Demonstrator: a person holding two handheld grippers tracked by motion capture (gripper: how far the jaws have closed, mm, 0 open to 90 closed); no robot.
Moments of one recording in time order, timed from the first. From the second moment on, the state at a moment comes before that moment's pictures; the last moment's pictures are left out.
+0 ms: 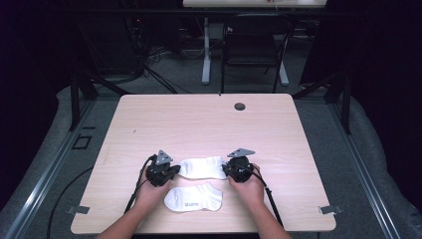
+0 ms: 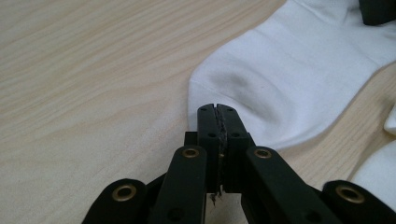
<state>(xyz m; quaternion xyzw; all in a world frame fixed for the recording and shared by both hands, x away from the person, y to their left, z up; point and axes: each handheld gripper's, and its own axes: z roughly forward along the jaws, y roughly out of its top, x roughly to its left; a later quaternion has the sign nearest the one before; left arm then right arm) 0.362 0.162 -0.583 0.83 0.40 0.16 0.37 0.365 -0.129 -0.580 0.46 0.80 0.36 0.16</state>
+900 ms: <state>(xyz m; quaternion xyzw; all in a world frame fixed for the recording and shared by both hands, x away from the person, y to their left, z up) 0.371 0.156 -0.581 0.83 0.39 0.15 0.36 0.363 -0.120 -0.569 0.43 0.81 0.36 0.18</state>
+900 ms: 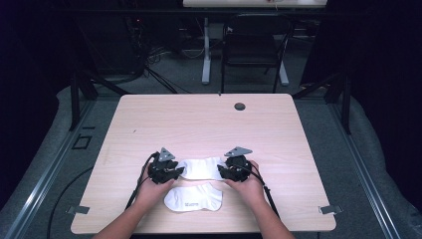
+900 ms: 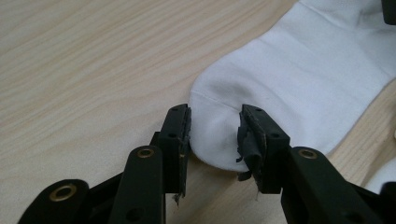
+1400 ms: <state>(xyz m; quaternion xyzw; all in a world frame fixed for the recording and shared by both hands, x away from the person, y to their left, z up) 0.370 0.154 -0.581 0.83 0.40 0.14 0.37 0.366 -0.136 -0.570 0.48 0.79 0.36 0.16</state>
